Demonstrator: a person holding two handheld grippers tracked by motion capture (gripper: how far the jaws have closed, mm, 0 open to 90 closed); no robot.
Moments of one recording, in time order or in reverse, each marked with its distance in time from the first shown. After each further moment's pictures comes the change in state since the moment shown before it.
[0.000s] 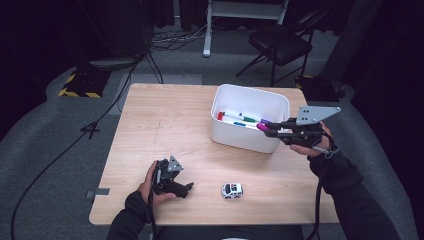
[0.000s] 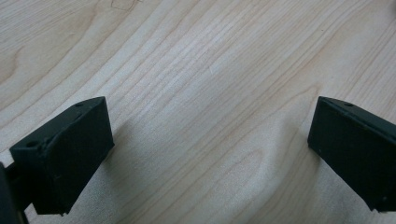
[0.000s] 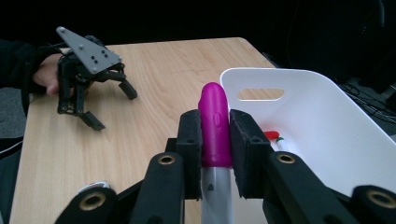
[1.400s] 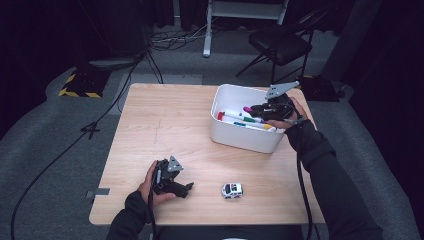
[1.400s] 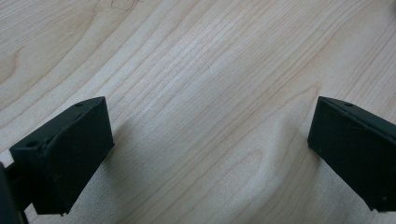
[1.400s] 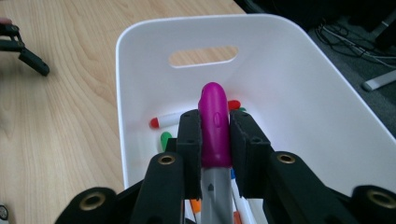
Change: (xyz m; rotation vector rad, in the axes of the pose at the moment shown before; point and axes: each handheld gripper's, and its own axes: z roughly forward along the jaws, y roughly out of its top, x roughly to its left) left arm 0.000 0.000 0.000 0.000 0.003 0.004; right arm -0.075 -0.002 0.085 0.235 -0.066 0.077
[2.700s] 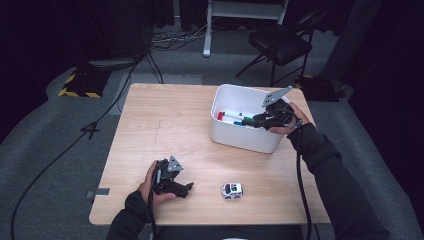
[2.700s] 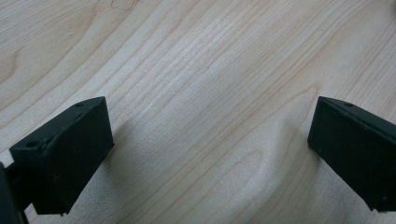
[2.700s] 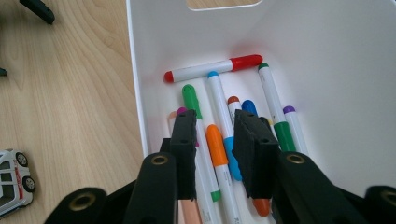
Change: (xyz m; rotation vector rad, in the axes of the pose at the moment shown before) left arm 0.000 0.000 0.000 0.000 0.000 0.000; right arm 0.006 -0.012 0.005 0.154 0.058 -0.024
